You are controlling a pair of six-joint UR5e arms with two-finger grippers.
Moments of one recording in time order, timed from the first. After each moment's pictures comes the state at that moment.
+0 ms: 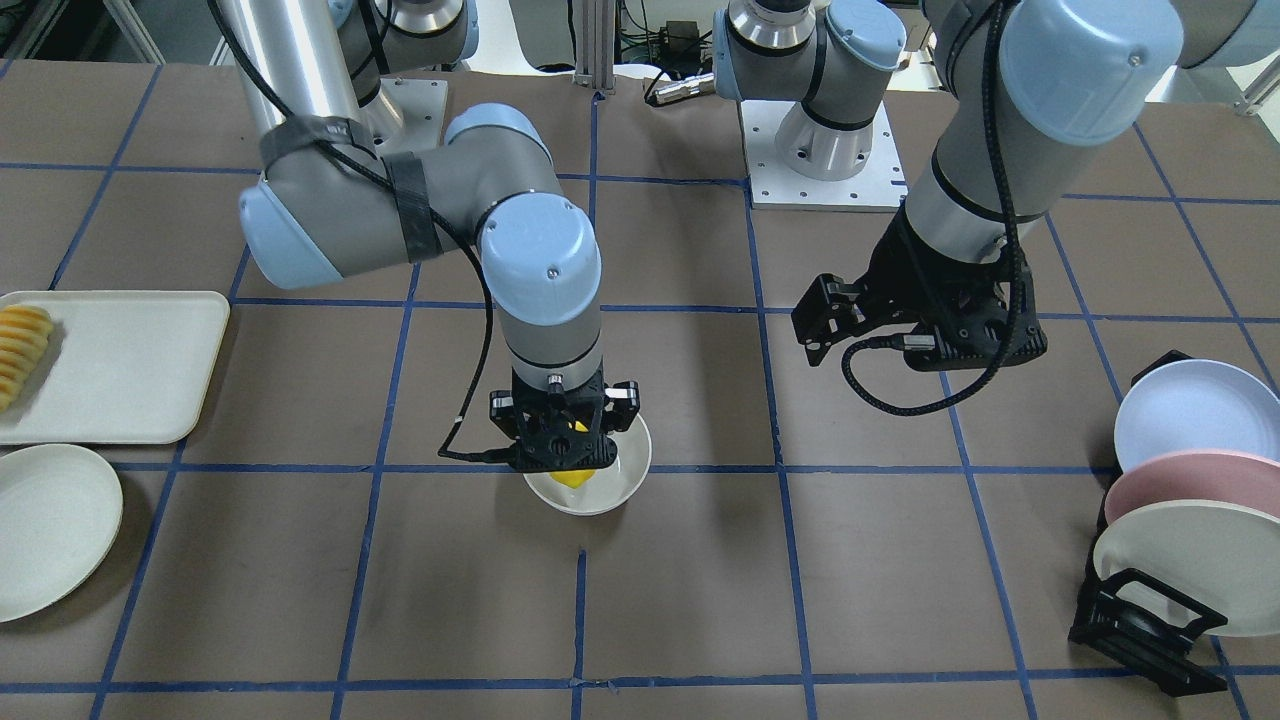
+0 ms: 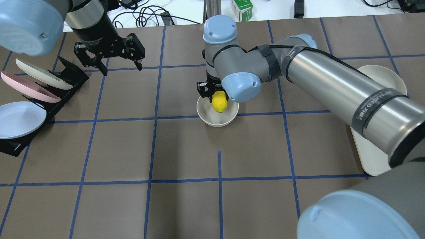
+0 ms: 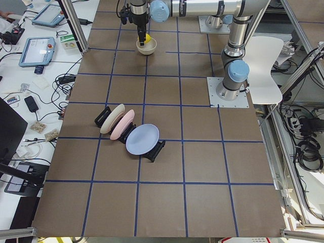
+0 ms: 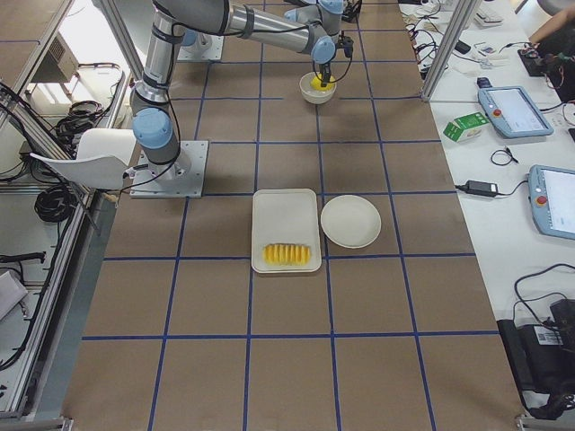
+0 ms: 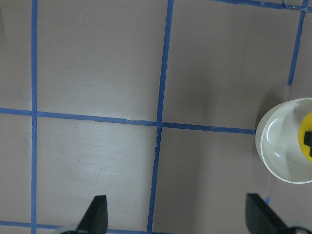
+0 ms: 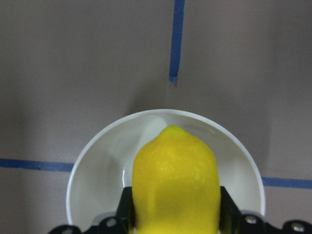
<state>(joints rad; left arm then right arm) -1.56 -1.70 -1.48 -1.55 1.55 -0.09 1.93 -1.04 1.54 -2.10 -1.53 0.29</state>
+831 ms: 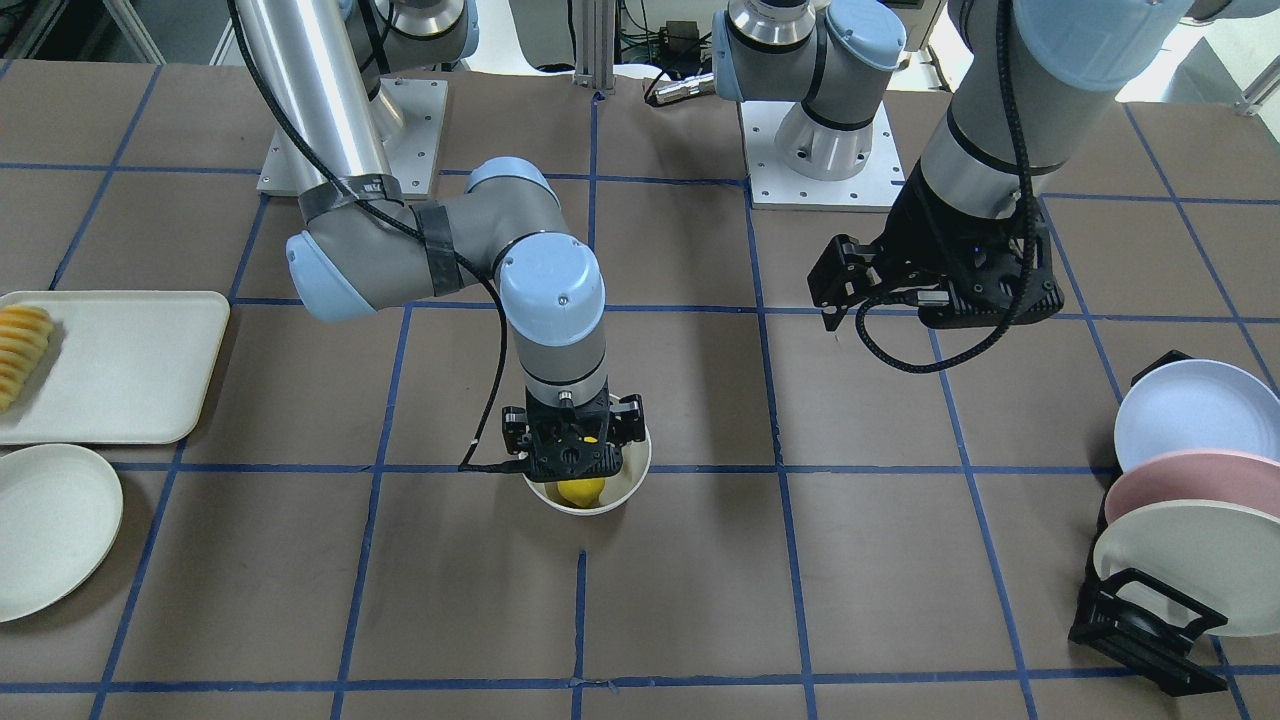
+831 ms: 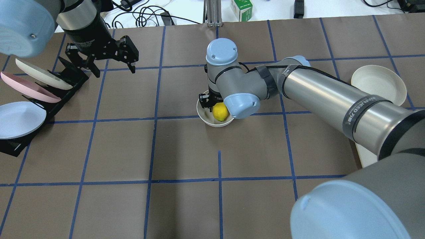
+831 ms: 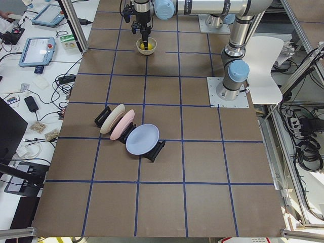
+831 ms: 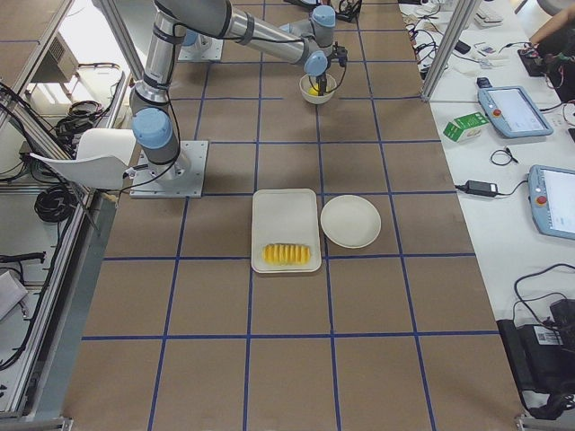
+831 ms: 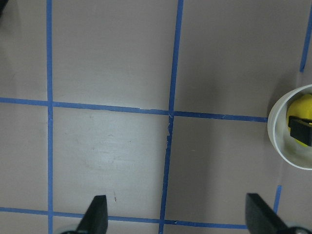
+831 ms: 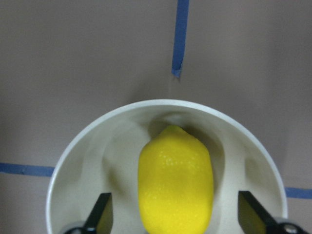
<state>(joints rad) -1.55 -1.69 -1.48 -1.57 1.57 -0.07 1.93 -1.10 1.63 -2.19 -1.54 0.28</state>
